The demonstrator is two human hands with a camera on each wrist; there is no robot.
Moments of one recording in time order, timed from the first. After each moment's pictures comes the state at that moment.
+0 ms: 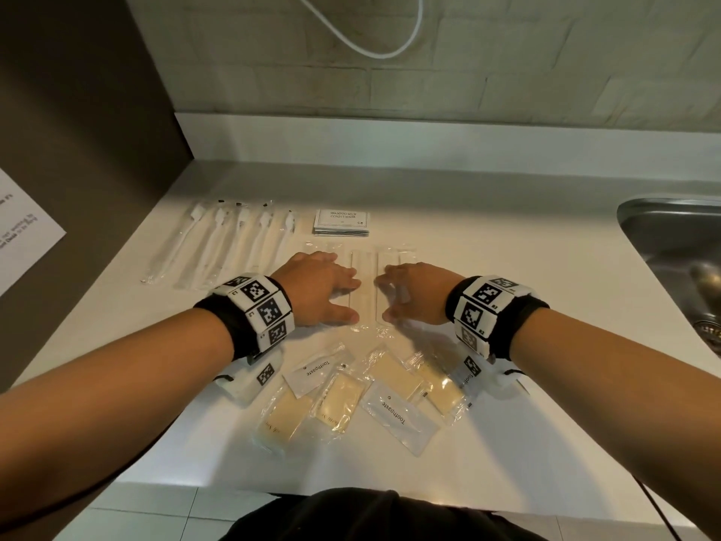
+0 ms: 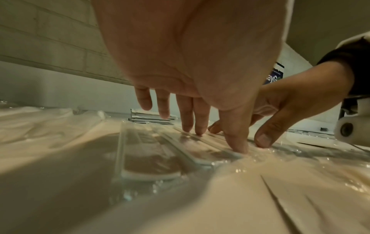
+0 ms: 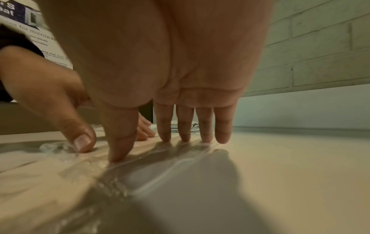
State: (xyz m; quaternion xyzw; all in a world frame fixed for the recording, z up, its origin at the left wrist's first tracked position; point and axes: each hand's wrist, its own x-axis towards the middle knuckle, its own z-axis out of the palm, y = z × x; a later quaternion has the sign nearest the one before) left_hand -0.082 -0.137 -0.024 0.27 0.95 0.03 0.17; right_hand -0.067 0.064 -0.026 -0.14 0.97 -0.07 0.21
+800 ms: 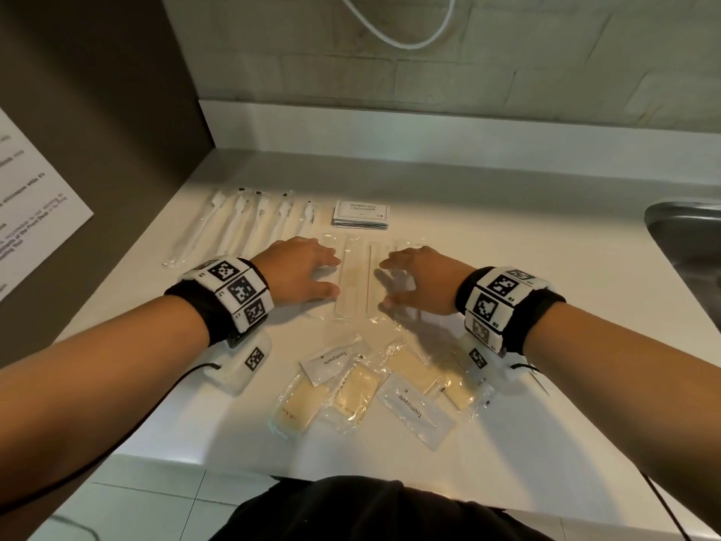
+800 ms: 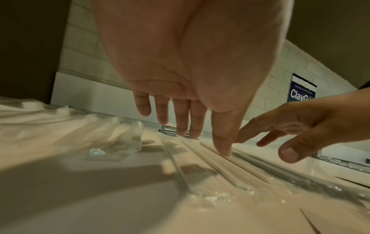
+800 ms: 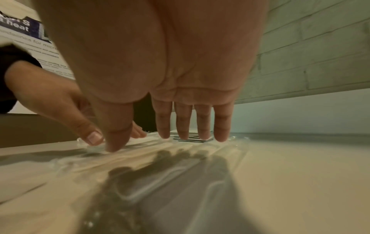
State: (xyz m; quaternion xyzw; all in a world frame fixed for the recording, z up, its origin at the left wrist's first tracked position) left_hand -0.085 -0.182 -0.017 0.20 0.96 0.08 0.15; right_hand -0.066 0.049 -0.016 -0.20 0.96 -0.10 0.15
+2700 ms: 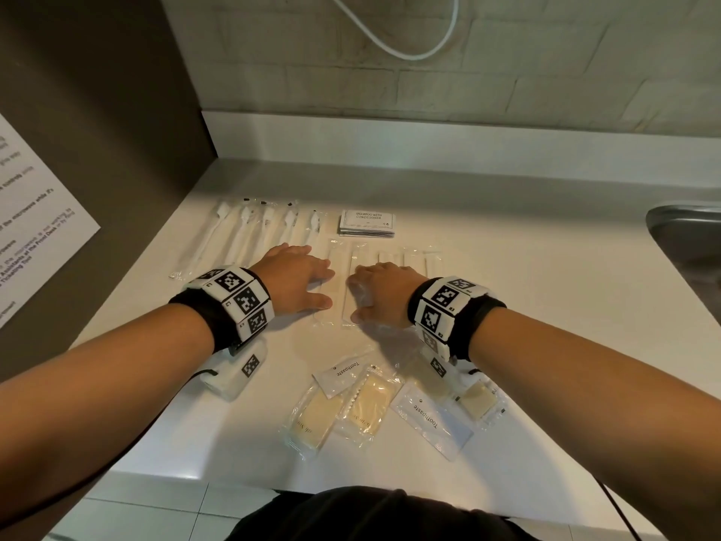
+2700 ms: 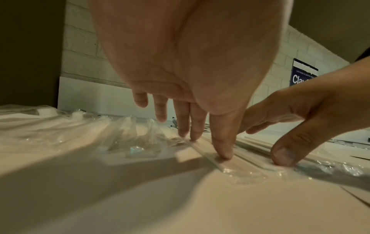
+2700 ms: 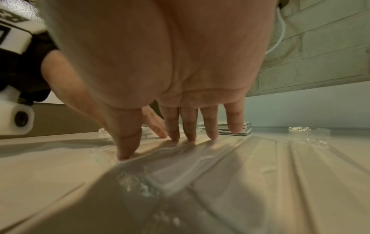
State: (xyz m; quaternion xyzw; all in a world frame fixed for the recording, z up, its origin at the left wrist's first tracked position) left_hand -0.098 -0.204 -0.029 0.22 0.96 0.01 0.16; right_hand -0.073 -0.014 -0.024 -0.22 0.96 -0.02 0.19
